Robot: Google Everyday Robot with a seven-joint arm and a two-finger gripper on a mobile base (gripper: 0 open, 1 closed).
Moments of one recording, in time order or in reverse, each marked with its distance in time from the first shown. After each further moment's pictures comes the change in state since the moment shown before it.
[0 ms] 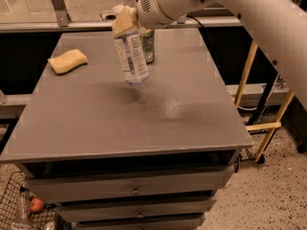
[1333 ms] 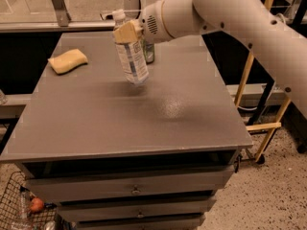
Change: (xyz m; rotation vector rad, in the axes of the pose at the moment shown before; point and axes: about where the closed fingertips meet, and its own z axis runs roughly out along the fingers) arm -0.010 0.004 0.005 0.038 0.156 -0.225
